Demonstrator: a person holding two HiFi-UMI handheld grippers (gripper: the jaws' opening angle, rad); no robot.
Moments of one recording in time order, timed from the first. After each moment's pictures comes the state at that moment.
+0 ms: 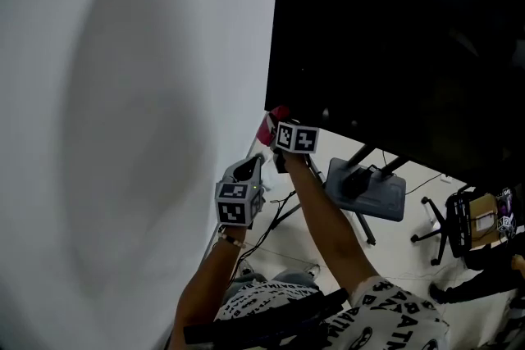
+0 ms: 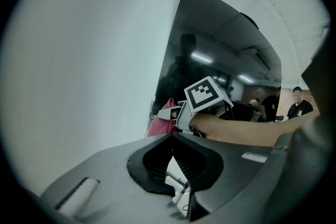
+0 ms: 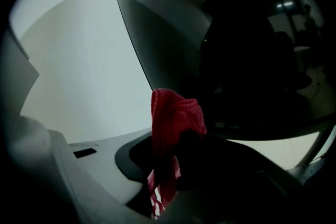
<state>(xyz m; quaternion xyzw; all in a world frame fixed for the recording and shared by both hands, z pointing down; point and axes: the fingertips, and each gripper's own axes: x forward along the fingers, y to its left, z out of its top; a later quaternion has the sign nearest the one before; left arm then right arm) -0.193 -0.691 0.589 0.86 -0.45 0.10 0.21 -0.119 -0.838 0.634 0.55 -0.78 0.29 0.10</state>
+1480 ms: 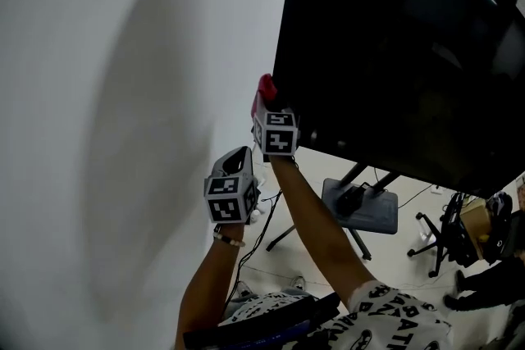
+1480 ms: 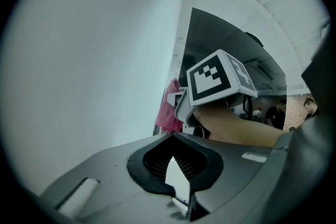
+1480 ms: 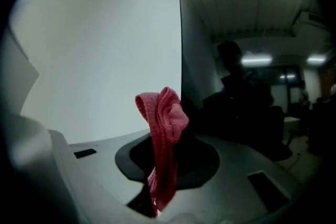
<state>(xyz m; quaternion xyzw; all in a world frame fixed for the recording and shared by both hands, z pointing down) -0.216 -0.742 0.497 0.85 -0.49 0.03 0.17 -0.147 -0.873 0.438 0.65 -0.76 0.03 0.08</state>
